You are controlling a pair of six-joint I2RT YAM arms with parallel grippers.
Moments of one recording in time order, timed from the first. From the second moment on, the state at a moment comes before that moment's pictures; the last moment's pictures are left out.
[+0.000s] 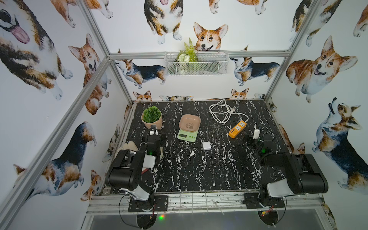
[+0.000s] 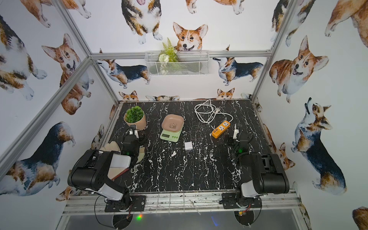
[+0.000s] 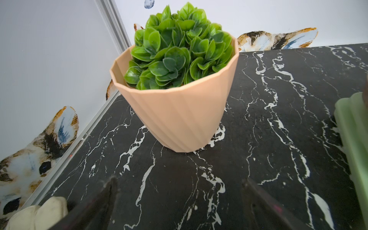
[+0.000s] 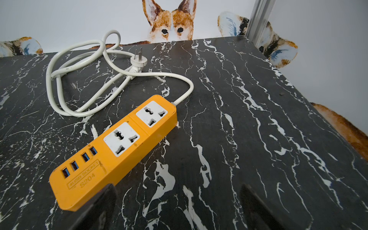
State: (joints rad) left arm -0.15 1.58 0.35 0.88 -0.37 0.02; right arm 0.02 1.45 0.33 0.70 0.05 0.06
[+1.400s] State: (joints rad) left arm -0.66 1.36 0.87 0.01 -0.23 -0.18; right arm 0.04 1.23 0.89 -0.51 -0.34 0.60
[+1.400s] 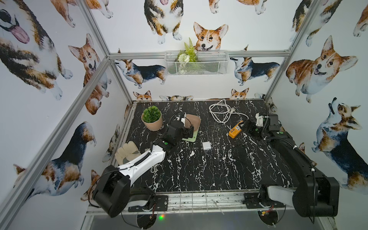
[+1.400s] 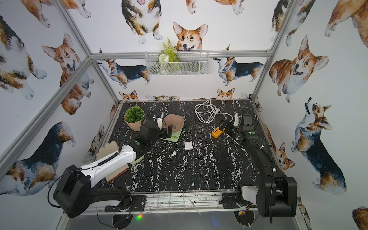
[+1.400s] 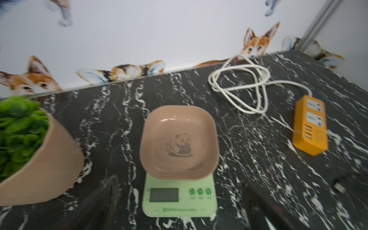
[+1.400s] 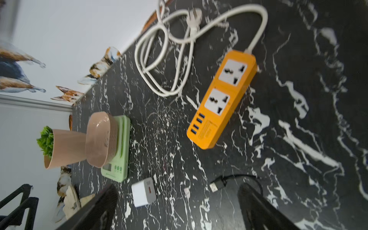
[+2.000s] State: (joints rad) left arm -0.78 1.53 0.99 -0.09 -0.16 -0.23; right arm 0.03 1.42 0.85 -0.65 -0.18 0.60
